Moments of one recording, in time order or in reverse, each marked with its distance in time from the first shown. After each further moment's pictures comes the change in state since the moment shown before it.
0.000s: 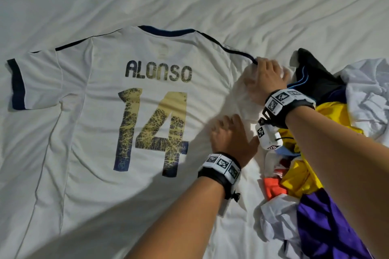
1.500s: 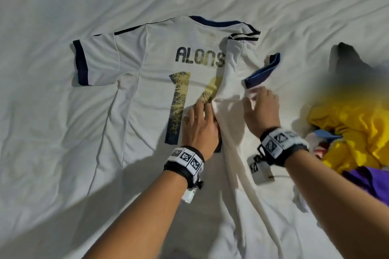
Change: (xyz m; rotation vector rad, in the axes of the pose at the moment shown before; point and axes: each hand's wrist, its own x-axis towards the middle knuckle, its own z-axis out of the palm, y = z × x) left_hand -0.060 -0.188 -0.061 0.132 0.108 0.027; right_hand -0.146 -0.117 0.061 0.348 0.196 -0.045
